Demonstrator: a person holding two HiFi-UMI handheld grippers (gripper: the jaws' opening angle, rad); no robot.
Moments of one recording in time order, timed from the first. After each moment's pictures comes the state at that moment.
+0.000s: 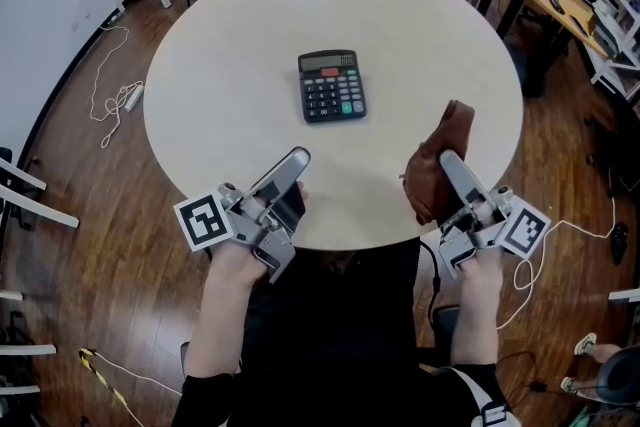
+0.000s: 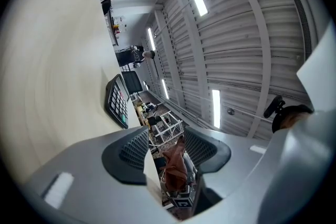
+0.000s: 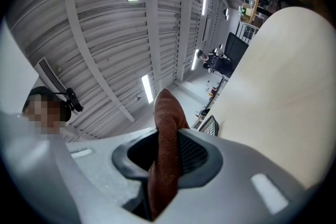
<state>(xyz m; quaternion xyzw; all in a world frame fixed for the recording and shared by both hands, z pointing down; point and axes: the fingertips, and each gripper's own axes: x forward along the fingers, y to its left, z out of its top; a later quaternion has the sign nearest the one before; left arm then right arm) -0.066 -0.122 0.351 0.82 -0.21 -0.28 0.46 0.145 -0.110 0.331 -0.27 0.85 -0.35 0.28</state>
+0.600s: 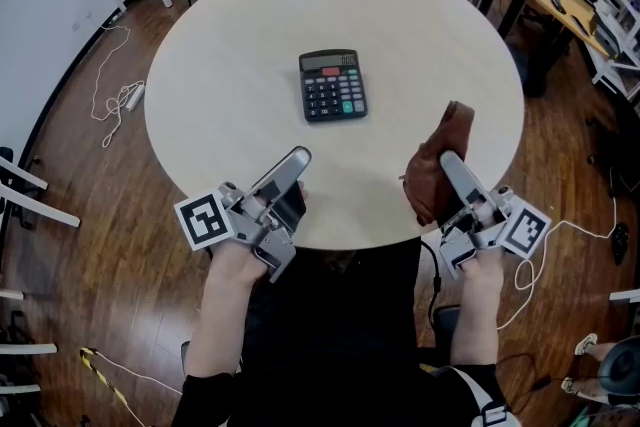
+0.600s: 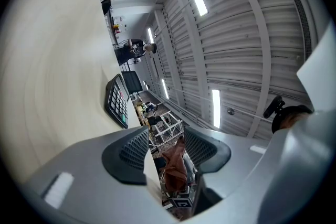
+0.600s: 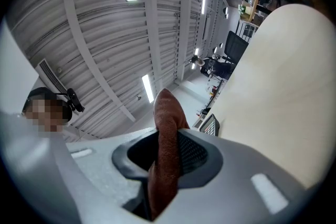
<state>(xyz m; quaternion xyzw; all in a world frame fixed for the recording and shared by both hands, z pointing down) -0.065 -0.122 0.351 0.82 -0.21 -0.27 0.46 0.145 -0.109 0.332 -0.26 0.85 -0.35 0.28</state>
